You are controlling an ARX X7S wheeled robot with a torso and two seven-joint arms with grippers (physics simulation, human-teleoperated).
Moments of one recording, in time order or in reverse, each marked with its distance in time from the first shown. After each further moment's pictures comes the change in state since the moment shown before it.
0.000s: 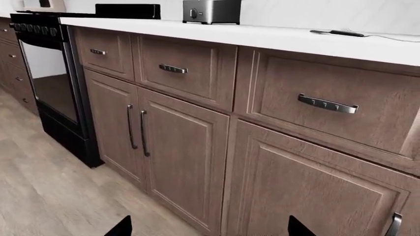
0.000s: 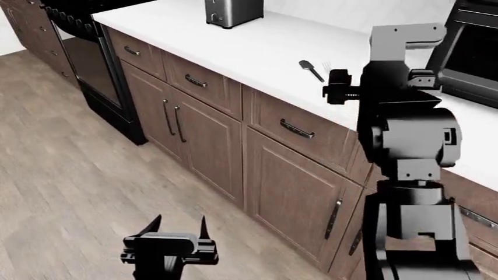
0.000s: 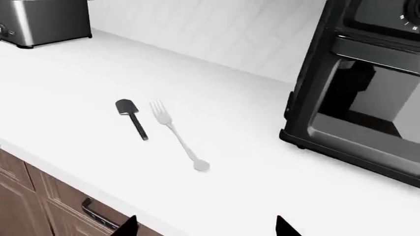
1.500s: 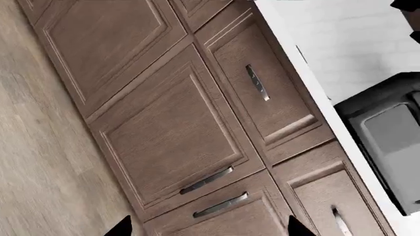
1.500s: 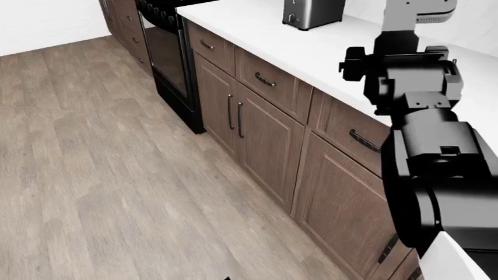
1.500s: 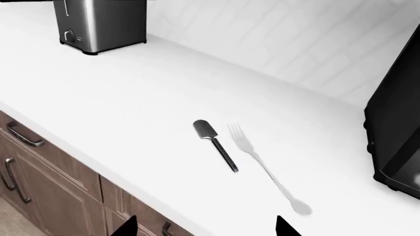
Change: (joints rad) left arm 0.289 -0.126 -0.080 0.240 -0.845 -0.377 0.367; right arm 0.405 0.019 -0.031 0.905 0.028 -0.451 0.115
